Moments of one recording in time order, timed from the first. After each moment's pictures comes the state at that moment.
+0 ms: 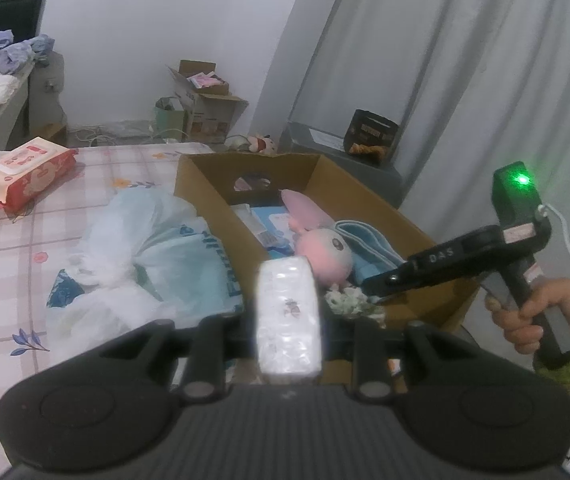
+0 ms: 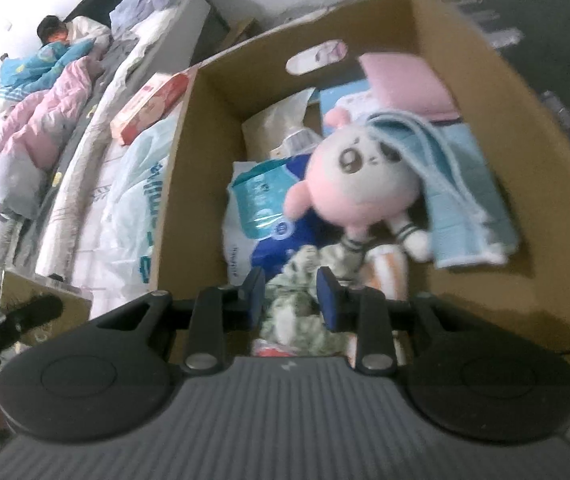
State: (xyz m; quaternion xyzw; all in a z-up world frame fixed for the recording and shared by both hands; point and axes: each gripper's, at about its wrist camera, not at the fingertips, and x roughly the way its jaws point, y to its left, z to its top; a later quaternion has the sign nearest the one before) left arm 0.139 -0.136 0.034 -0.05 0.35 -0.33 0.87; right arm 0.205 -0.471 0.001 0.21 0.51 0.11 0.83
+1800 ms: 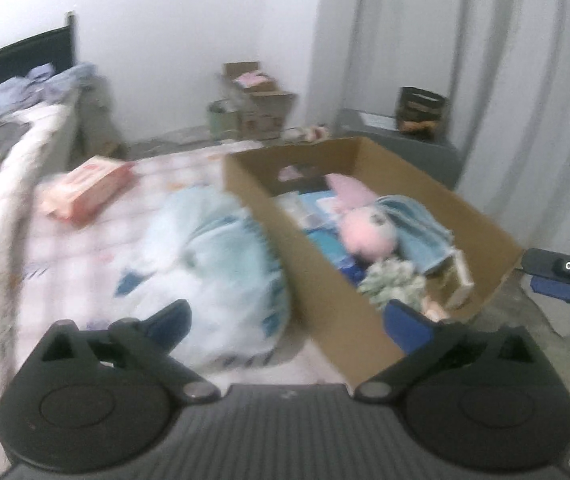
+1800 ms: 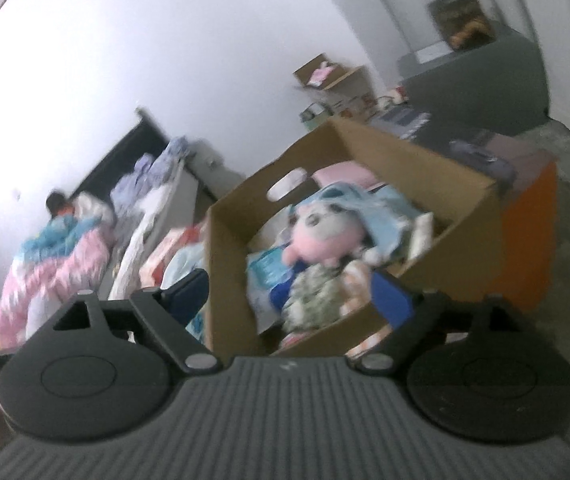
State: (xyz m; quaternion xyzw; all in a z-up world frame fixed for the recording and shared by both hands) left arm 0.097 -0.141 0.056 0.05 0.36 -0.22 0.90; right arm 0.019 -0.467 0.029 0.29 0.27 0.01 0.92
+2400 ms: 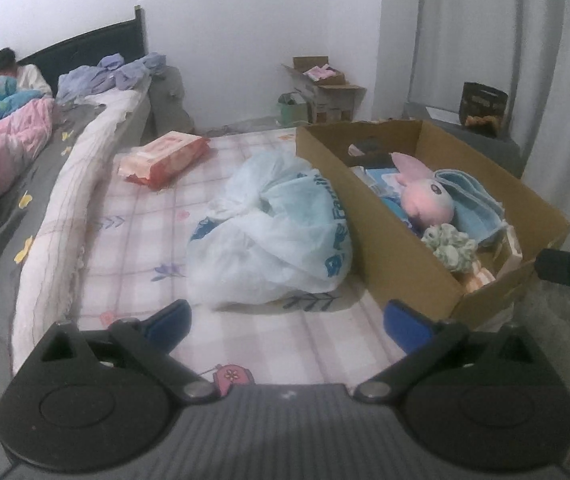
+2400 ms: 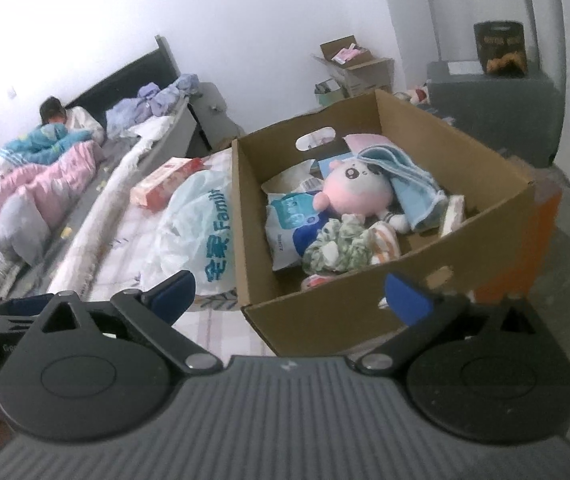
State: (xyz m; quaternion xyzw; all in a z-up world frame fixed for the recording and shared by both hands) left arm 0.046 -0.116 0.042 0.05 0.36 -0.12 0.92; right arm -0.002 -0.393 0.046 0.17 0.32 0.00 0.93
